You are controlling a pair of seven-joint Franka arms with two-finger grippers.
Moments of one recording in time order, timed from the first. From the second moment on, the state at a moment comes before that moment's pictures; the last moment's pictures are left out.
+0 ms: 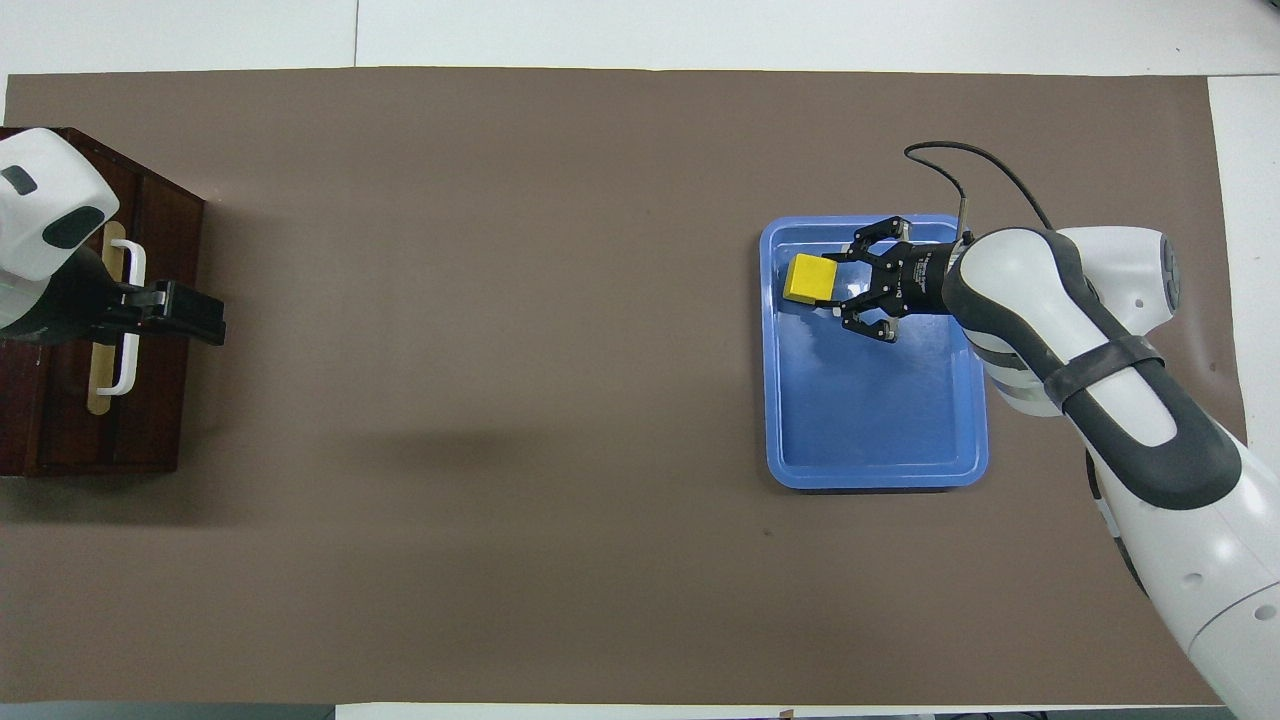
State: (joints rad) left arm -0.08 -0.01 -0.04 -1.71 0.00 1.62 -0.03; right arm 0.06 0.38 0.04 -1.97 1.00 2.36 1.05
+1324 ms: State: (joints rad) left arm -0.10 0.10 -0.05 -1.87 0.43 1.97 -0.24; right arm 0.11 0.21 0.05 -1.71 0.76 1.80 1.41
